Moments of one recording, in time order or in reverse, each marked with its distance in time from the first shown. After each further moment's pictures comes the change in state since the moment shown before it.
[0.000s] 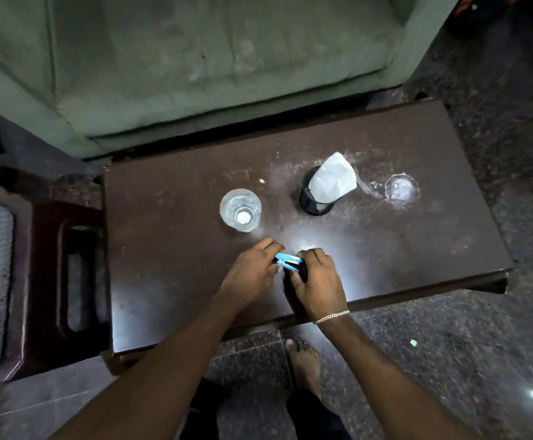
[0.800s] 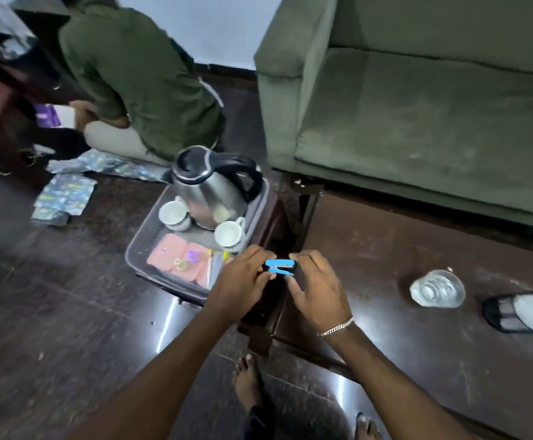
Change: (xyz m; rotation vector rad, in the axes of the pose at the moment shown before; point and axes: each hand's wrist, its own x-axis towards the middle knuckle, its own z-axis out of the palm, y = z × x) left_hand -0.297 -0.172 -0.212 -0.073 0.623 -0.316; right_hand -0.039 -0.367 0.091 0.093 -0.159 -0.717
